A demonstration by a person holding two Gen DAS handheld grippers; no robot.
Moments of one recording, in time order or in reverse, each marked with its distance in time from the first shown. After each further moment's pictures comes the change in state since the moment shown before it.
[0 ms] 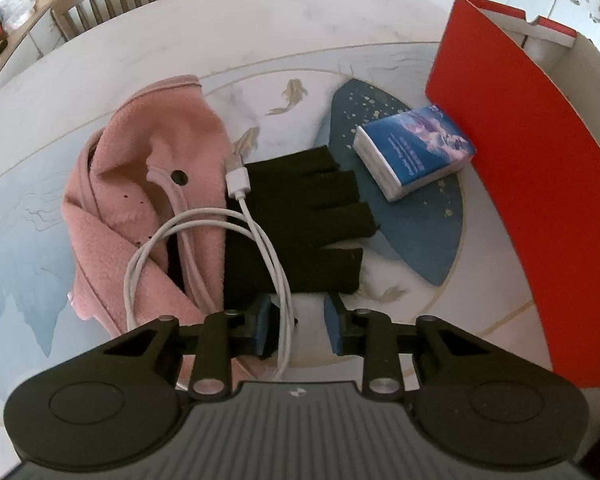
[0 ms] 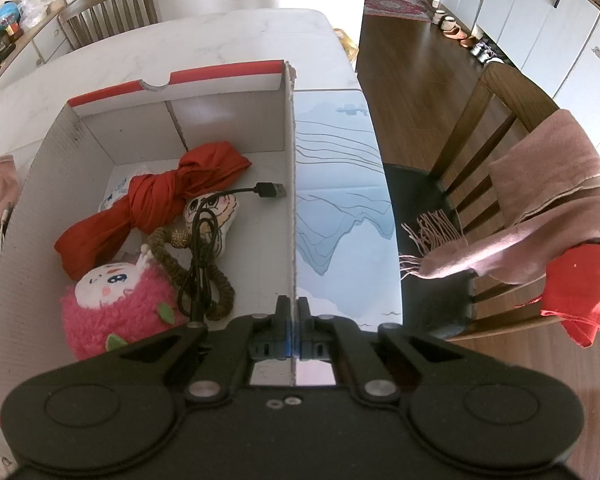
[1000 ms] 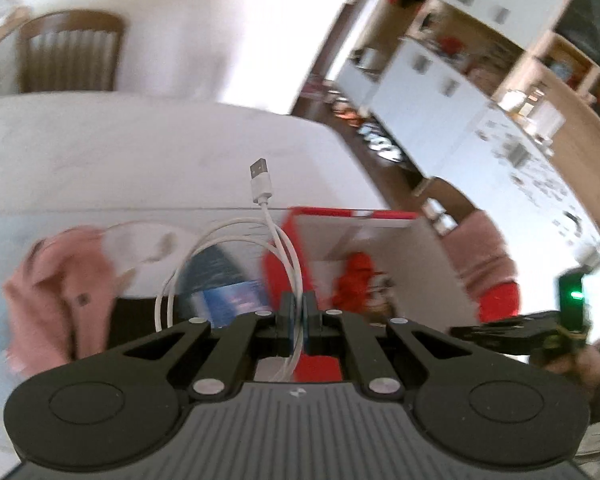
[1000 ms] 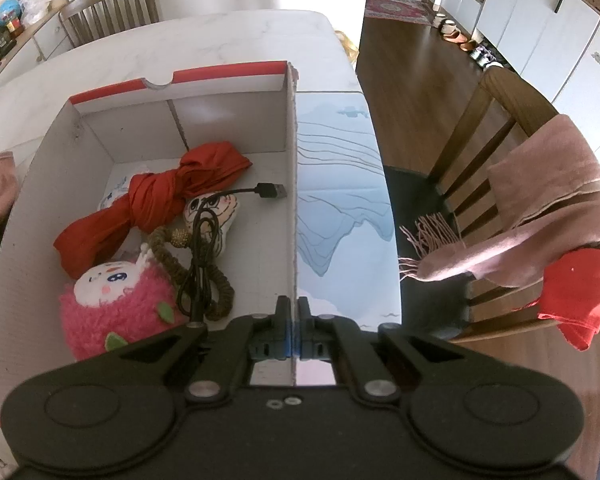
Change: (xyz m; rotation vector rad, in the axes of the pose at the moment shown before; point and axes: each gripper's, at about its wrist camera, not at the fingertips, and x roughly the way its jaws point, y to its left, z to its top) left arm -0.131 -0.023 0.055 -0.152 -0.290 -0.412; right arm -0.001 0.003 0.002 -0.015 0.000 -0.012
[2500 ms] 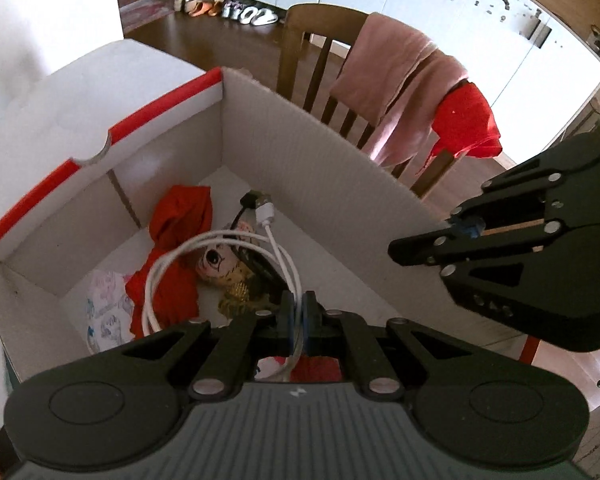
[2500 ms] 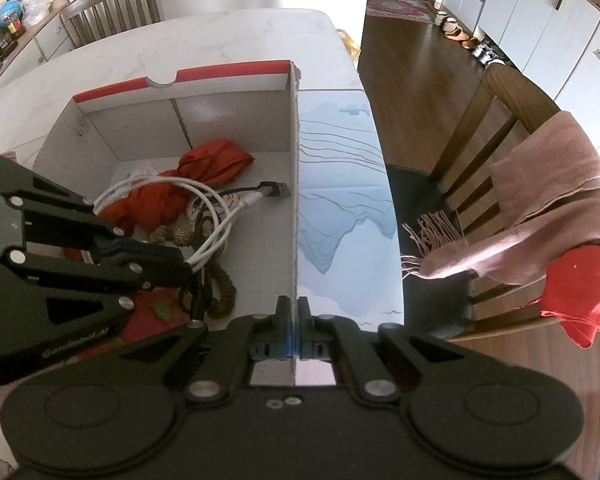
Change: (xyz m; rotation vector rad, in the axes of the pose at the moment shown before) left arm 0.180 -0.144 -0.025 0.544 0.371 -0.078; right arm 0.002 0.002 -0.001 0.003 0.004 0.007
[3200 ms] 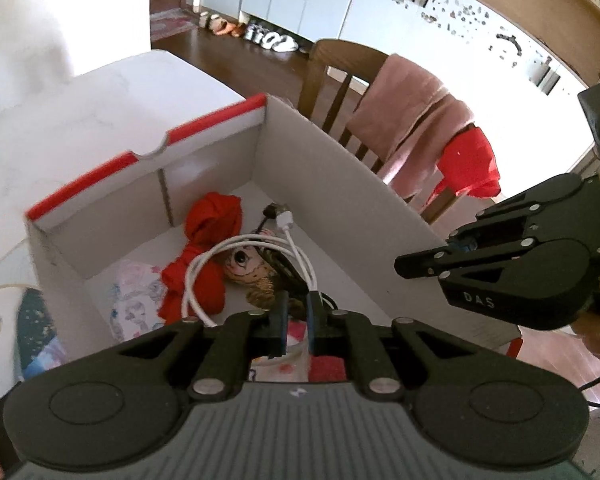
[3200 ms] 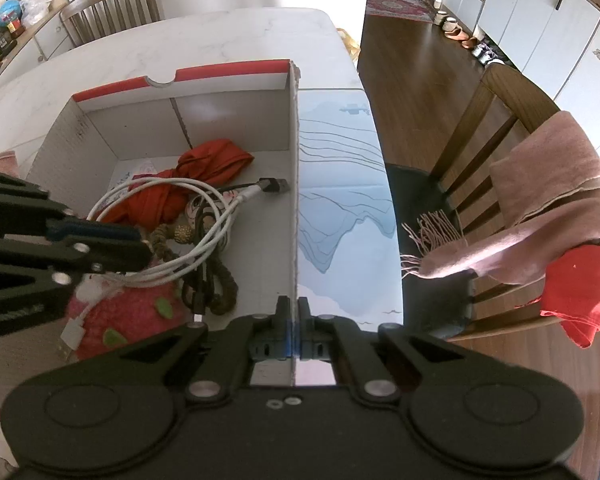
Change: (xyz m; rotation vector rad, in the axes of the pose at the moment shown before) left arm -0.033 0.014 -0.013 -0.094 -0.105 0.003; right arm 0.001 -0.001 0.001 0.000 0.001 0.001
